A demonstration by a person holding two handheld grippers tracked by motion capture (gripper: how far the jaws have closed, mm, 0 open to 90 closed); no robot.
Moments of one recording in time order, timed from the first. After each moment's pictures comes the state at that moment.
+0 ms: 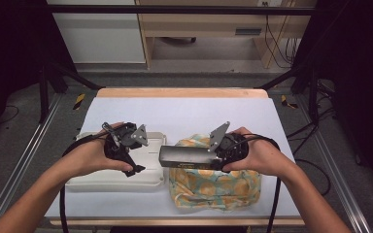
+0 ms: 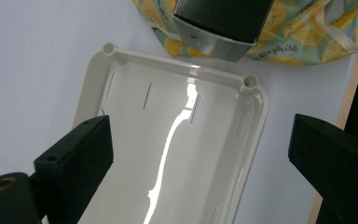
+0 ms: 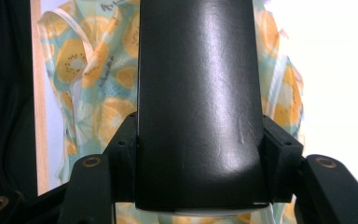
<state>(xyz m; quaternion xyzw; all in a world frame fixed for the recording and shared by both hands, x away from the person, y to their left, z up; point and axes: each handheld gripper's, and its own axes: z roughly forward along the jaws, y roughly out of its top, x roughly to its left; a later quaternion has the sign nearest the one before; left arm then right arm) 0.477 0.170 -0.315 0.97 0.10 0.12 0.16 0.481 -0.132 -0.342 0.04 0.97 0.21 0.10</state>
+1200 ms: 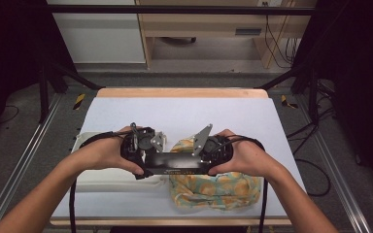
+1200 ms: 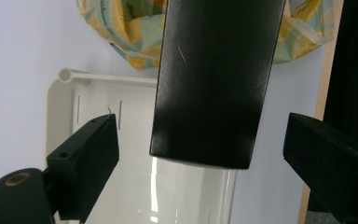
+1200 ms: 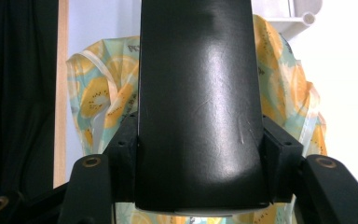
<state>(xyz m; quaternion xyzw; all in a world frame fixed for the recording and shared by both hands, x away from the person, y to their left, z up) 0.481 0.131 -0.325 0.99 0.02 0.08 0.11 0.475 -0.095 -0.341 0.01 0.97 0.21 0.08</state>
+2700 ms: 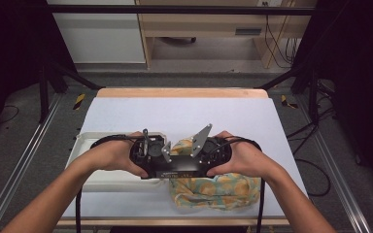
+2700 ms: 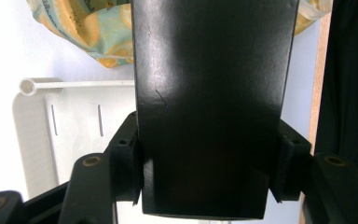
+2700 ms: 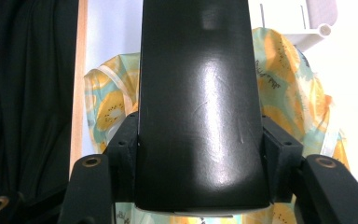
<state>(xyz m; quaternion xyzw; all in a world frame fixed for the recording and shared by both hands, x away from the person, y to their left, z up) 0.480 0.113 -0.345 1.00 -0.02 0.05 0.06 0.474 -0.092 -0.344 0.01 0.97 0.24 0.05</state>
